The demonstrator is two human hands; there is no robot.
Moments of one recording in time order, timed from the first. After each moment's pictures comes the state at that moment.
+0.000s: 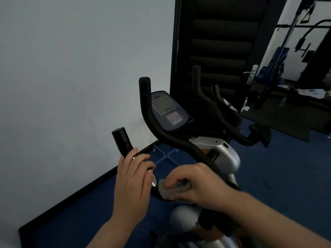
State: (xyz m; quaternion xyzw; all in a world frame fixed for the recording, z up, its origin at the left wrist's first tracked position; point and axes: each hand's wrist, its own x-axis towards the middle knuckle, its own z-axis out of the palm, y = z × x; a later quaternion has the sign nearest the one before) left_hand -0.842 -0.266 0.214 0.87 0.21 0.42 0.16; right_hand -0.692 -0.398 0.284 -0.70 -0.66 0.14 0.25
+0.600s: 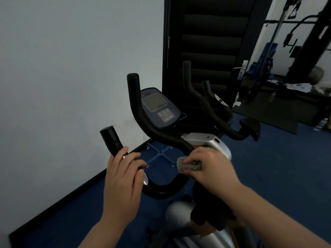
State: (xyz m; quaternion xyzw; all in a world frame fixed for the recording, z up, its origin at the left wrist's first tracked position) left_hand -0.842 -0.264 0.213 0.87 0.20 0.43 0.15; right_hand -0.665 -0.416 0.279 -0.84 -0.49 0.01 0.23
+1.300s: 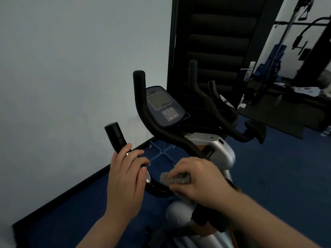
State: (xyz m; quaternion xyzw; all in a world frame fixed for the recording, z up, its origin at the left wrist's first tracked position) left_hand -0.838 -0.266 0.213 0.86 0.21 0.44 0.14; right_hand -0.688 -0.406 0.280 -0.77 -0.60 0.06 0.21
